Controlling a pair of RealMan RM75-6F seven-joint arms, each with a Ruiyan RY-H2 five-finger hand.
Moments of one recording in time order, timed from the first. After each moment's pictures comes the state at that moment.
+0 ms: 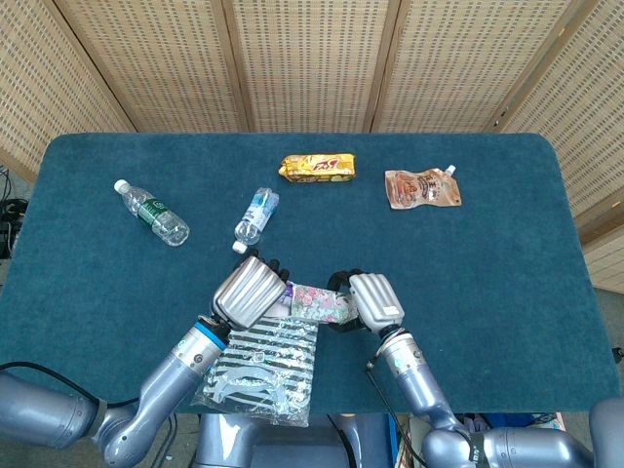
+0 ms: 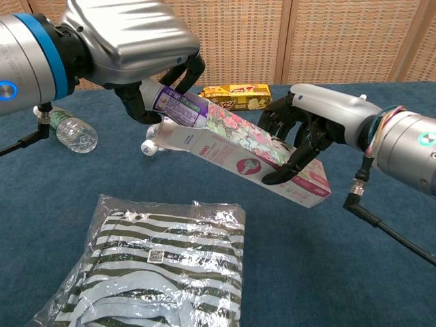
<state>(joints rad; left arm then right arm) -1.06 -1.41 -0.01 -2.03 0.98 1.35 1.30 0.66 -1.61 0.24 -1.83 -0.96 1.16 -0.37</state>
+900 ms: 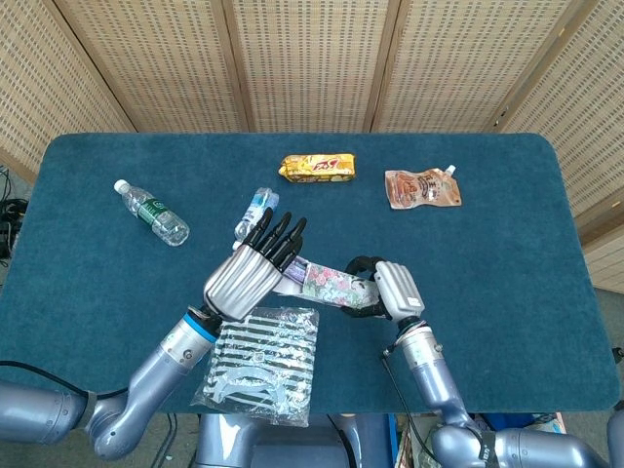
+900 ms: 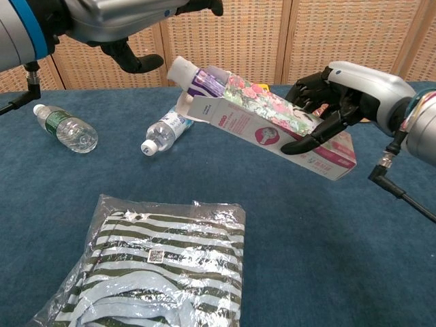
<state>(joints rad) -1.01 -1.36 -0.05 -2.00 1.14 1.36 1.33 0.60 -1.58 0.29 -1.81 -1.00 1.19 -0.15</state>
